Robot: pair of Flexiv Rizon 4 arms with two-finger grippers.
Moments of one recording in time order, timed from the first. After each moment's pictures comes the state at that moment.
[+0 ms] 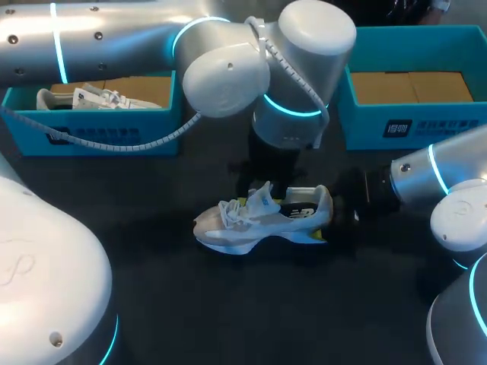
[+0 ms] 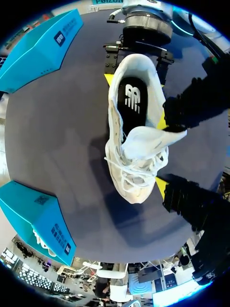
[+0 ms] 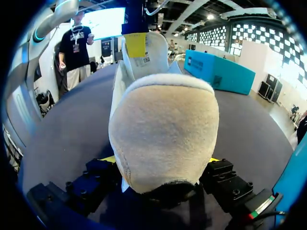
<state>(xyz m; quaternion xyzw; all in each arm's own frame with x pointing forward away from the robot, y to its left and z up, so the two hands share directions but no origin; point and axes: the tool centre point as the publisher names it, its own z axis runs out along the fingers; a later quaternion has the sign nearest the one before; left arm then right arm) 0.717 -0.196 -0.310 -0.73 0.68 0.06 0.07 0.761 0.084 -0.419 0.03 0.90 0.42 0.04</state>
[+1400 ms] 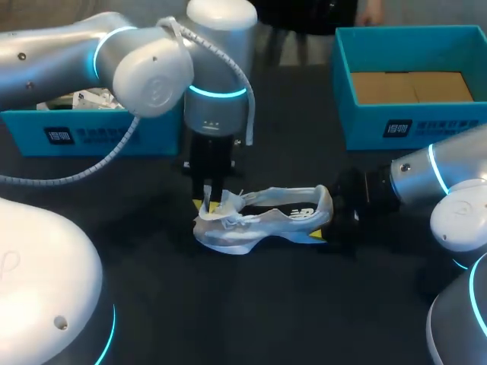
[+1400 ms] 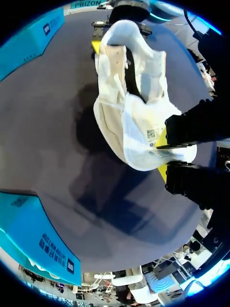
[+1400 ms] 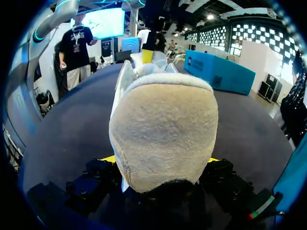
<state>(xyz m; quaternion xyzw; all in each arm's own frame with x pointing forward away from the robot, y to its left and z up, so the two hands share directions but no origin) 0.726 -0.095 -0.341 -0.67 0.74 0.12 -0.02 0.761 0.084 -0.419 0.03 0.90 0.42 0.04</state>
